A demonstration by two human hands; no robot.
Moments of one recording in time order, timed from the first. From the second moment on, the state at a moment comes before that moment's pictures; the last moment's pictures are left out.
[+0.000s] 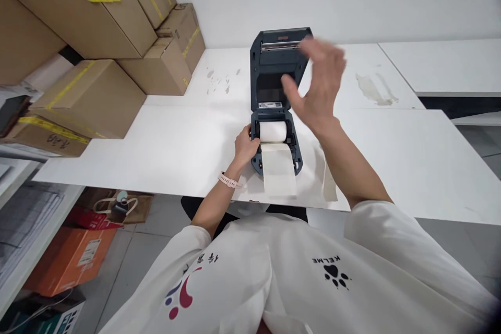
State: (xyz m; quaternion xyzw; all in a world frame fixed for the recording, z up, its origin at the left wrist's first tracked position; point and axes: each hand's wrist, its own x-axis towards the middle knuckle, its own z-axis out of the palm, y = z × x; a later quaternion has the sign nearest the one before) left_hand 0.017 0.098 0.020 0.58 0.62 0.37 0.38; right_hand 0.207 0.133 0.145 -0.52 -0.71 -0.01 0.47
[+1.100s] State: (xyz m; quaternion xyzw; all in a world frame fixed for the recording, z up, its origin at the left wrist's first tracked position) left_hand 0.020 0.096 0.010 0.56 0.60 0.42 0.39; right_hand 0.340 0.188 0.031 -0.51 -0.65 0.46 0.33
